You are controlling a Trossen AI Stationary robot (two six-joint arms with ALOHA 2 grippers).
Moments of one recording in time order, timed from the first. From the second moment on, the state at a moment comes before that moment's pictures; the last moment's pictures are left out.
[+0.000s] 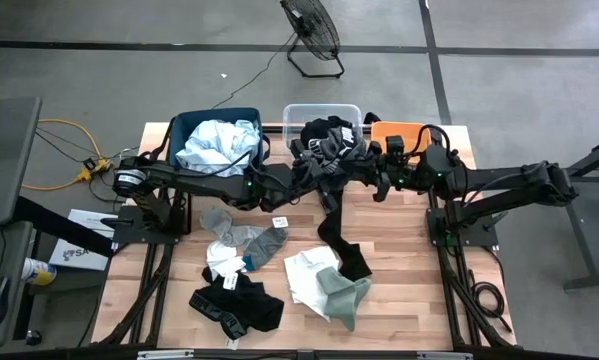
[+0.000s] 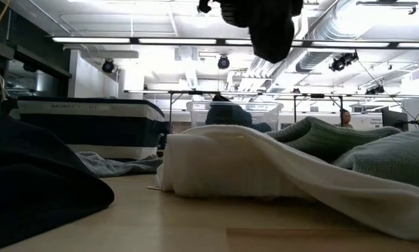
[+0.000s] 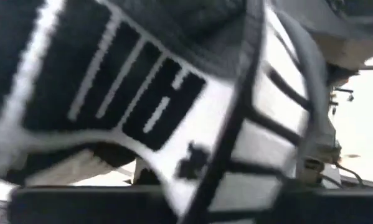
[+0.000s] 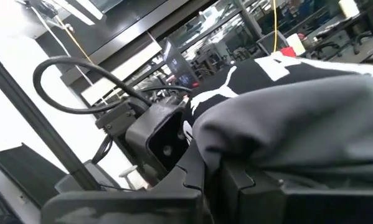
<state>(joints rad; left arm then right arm) -0.06 1.71 1.40 0.36 -0.59 0.12 -0.03 1.03 0.82 0.41 0.11 0.60</state>
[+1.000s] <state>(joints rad) 0.15 1.75 1.83 -0.57 -0.65 -0.23 -0.03 0.67 0.82 0.02 0.21 0.45</state>
